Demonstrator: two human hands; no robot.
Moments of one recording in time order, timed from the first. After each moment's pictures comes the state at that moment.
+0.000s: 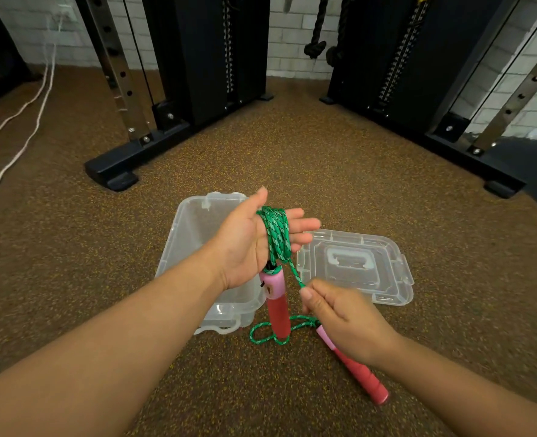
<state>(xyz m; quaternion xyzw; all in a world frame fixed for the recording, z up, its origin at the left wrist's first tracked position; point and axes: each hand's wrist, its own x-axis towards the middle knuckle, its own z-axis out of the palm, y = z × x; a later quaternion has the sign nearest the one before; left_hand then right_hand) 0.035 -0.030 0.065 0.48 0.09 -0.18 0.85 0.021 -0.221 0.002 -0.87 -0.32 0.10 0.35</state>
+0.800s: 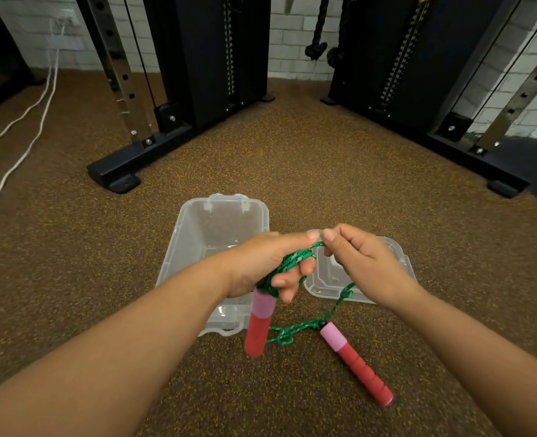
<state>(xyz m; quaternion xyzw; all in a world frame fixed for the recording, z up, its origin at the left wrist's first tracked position) 0.023 -0.038 0.063 0.71 -0.02 -0.28 0.64 0.061 -0.213 0.047 -0.81 -0.24 0.08 0.52</state>
